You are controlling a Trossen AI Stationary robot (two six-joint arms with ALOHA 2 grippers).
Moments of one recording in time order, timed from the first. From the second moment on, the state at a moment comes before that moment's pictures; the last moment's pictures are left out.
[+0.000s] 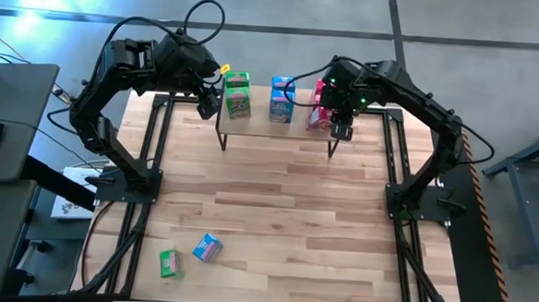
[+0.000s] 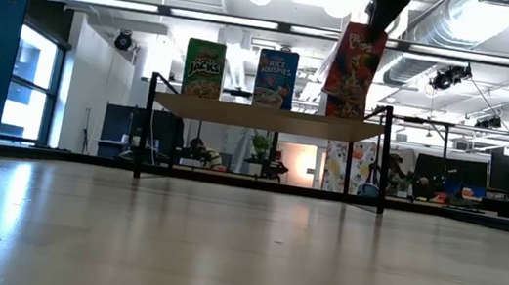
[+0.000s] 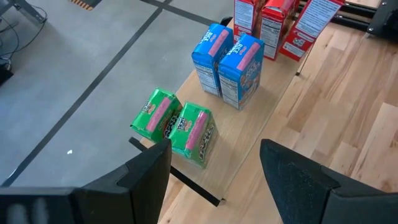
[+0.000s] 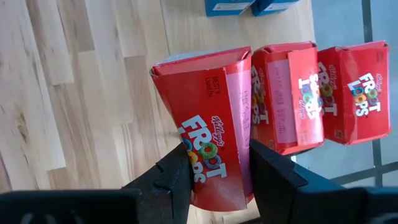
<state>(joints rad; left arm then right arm) 0.31 1.59 2.34 -1.56 -0.35 -0.08 -0.44 1.67 2.03 -1.57 0.10 -0.33</state>
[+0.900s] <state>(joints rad) 0.31 1.59 2.34 -1.56 -0.35 -0.08 -0.44 1.70 1.93 -1.56 0.14 -0.38</state>
